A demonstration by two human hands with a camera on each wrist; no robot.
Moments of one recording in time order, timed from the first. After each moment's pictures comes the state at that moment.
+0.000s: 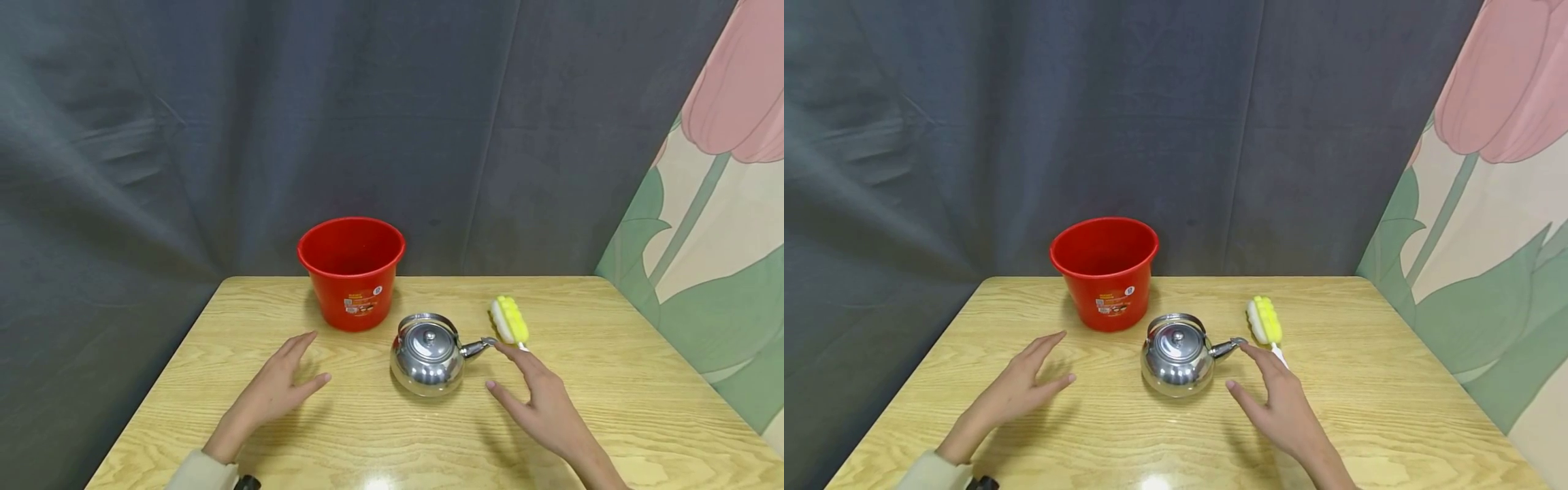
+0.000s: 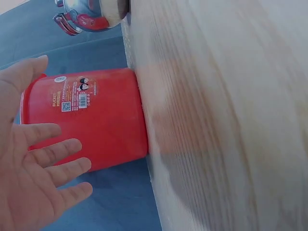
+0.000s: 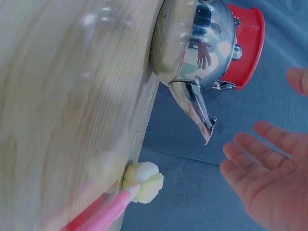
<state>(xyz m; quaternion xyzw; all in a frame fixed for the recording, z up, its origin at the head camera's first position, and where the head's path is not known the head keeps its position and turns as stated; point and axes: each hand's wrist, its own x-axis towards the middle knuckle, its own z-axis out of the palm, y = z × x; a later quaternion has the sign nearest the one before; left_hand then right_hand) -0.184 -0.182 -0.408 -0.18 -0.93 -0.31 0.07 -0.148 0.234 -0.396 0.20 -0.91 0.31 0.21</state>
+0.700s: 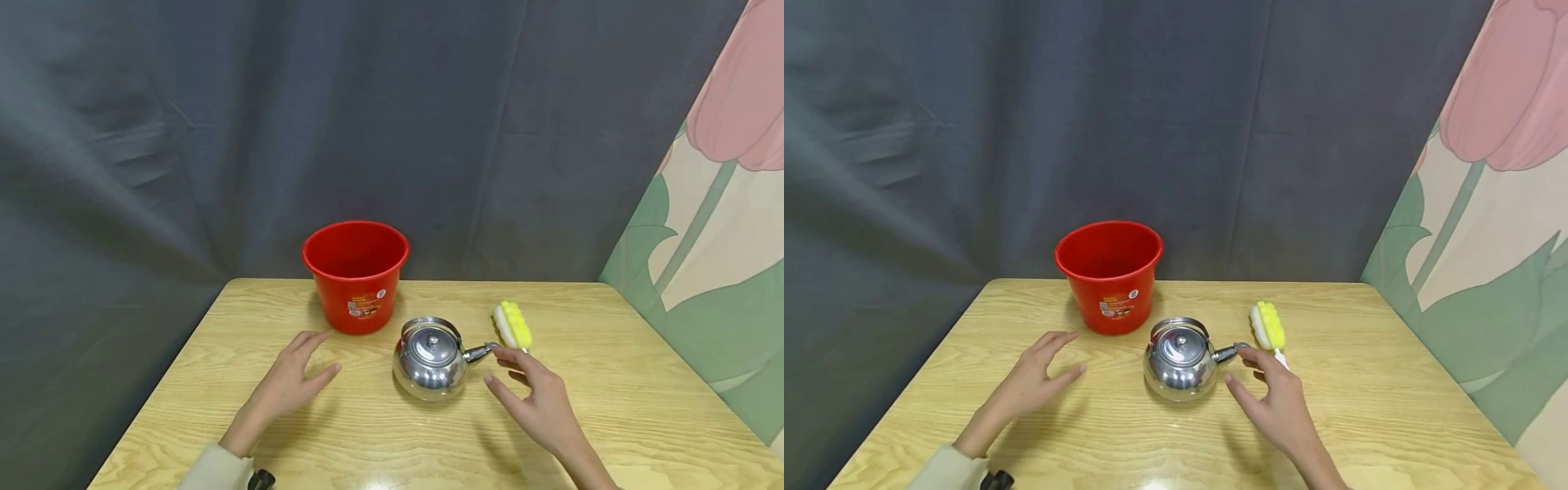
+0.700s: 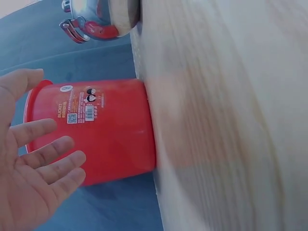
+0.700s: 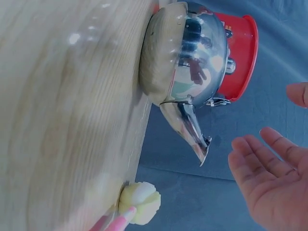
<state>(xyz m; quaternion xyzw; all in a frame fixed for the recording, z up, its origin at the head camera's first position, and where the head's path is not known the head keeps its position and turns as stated) -0.194 -0.166 -0.407 -0.21 -0.91 -0.32 0.15 -0.155 0.220 -0.392 0.17 -0.88 0.37 0.24</state>
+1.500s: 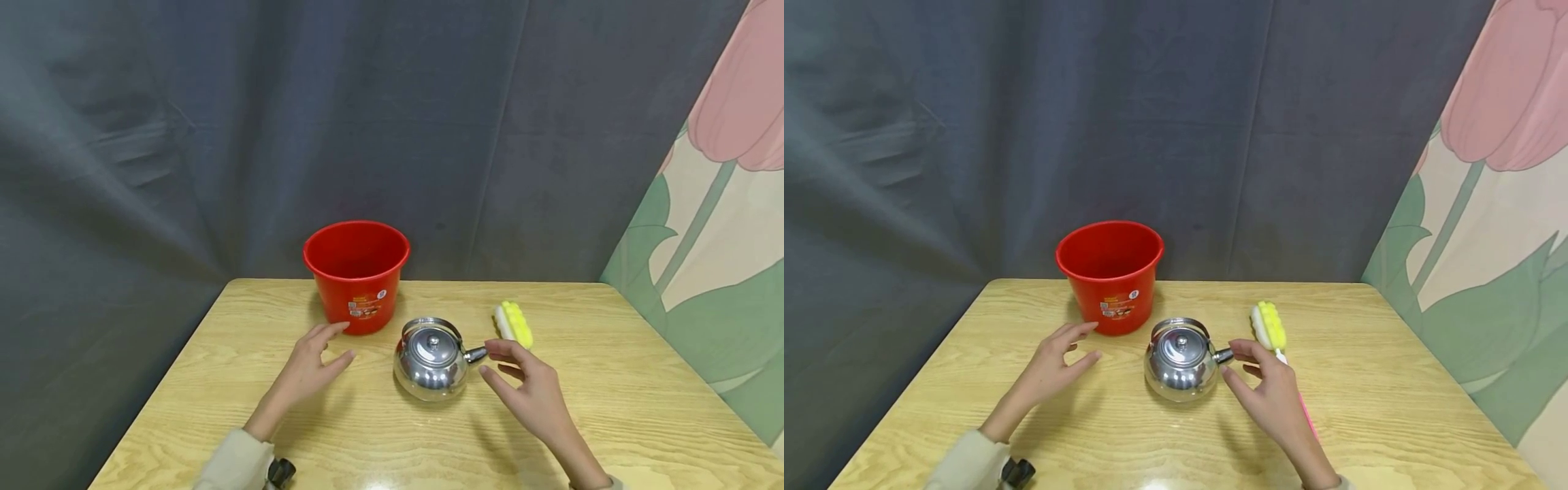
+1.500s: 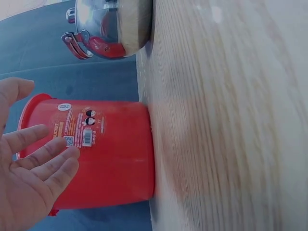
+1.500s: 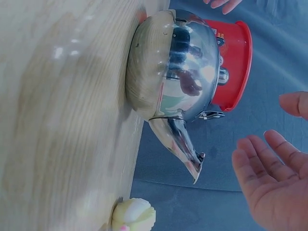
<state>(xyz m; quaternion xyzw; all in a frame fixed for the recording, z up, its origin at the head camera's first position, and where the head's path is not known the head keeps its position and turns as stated) -0.212 -0.143 -0.405 -0.22 -0.88 -0.39 0.15 -0.165 0.210 -0.386 0.18 -0.85 0.43 0.25</state>
